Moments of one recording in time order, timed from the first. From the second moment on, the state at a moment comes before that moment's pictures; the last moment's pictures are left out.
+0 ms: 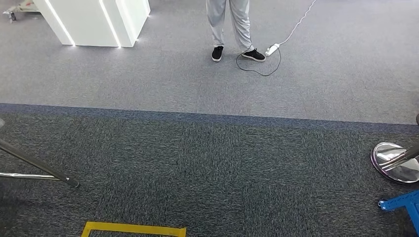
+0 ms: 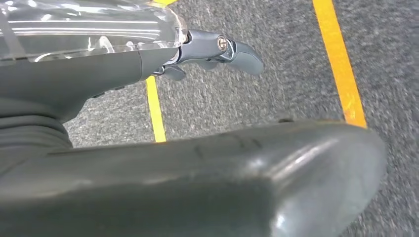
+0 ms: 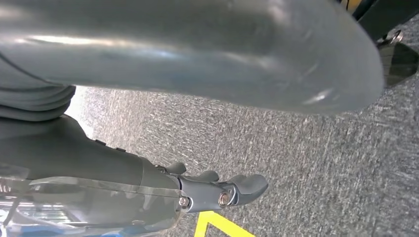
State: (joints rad) left arm -0.10 -0.04 -1.20 -0.14 1.09 0.32 -0.28; right arm -0.05 0.10 -0.54 -0.19 0.70 -0.20 0.03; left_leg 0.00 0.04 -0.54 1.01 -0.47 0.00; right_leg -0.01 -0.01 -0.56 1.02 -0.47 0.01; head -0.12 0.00
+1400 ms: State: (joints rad) left arm -0.08 -0.04 -1.21 -0.14 1.12 0.33 -0.28; right arm -0.05 0.11 -0.55 -0.19 0.72 -0.18 0.03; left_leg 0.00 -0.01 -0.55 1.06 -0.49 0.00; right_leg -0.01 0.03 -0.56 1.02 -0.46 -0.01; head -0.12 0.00
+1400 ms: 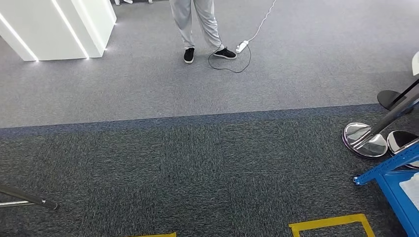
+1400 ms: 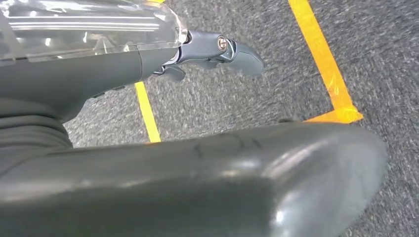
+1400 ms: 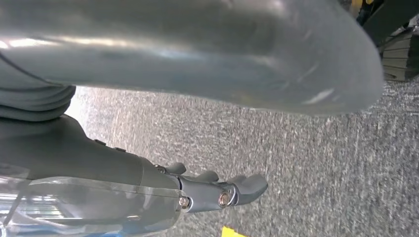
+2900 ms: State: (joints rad) left arm -0.08 -0.04 -1.20 -0.14 1.12 0.33 -0.28; right arm -0.05 0.10 -0.55 -0.19 0.74 -0.15 0.06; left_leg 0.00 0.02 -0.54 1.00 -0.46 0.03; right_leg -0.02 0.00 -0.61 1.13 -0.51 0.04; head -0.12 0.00
